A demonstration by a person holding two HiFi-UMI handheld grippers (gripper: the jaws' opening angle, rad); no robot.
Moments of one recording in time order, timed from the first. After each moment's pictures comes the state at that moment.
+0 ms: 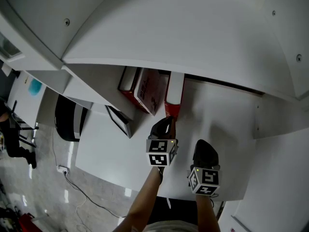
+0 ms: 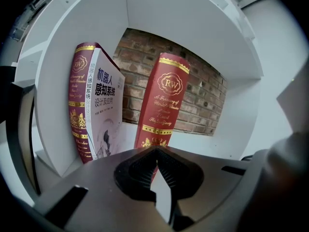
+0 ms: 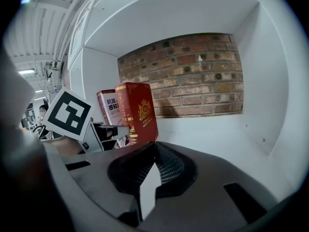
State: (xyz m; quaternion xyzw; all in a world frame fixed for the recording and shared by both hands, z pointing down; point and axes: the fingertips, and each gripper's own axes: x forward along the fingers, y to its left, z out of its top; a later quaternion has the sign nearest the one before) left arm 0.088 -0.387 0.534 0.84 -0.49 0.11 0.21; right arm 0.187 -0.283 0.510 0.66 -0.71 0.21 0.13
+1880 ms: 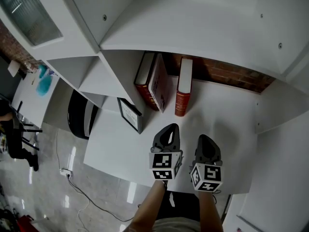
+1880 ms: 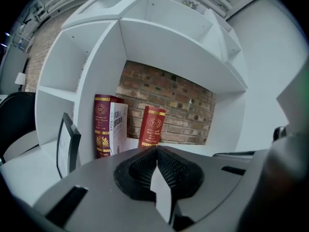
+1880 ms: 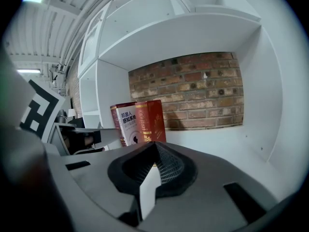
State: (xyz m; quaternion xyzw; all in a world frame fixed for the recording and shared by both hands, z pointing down) left arm 0.052 -0.310 0.460 0.84 -0.51 0.07 0.16; right arm 0.149 -0.258 0.461 0.66 -0.73 0.16 0.10
